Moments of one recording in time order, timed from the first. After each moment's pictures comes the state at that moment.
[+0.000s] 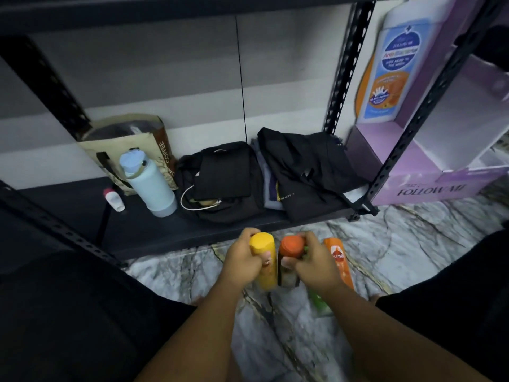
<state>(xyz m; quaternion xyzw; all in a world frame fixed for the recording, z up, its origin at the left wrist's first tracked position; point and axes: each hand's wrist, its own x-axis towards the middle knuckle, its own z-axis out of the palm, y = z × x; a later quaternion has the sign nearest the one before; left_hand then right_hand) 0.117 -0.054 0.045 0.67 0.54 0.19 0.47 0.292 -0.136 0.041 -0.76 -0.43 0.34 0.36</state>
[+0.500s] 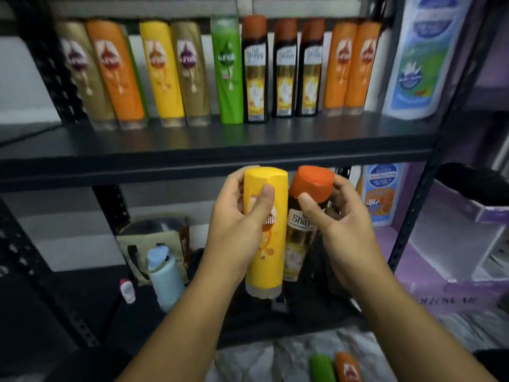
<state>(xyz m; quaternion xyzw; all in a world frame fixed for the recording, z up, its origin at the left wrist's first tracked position) 0.138 -0.047 0.379 0.60 0.29 0.58 0.46 0.287 -0.097 0.371 -0.46 -0.47 0.27 0.71</state>
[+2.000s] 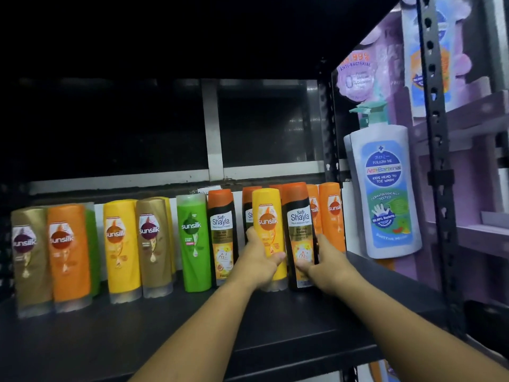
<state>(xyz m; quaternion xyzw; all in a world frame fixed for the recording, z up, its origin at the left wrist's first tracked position) 0.299 0.185 0.533 0.79 0.40 0.39 0.24 0.452 0.115 0.514 -0.67 -0.53 0.10 0.51</state>
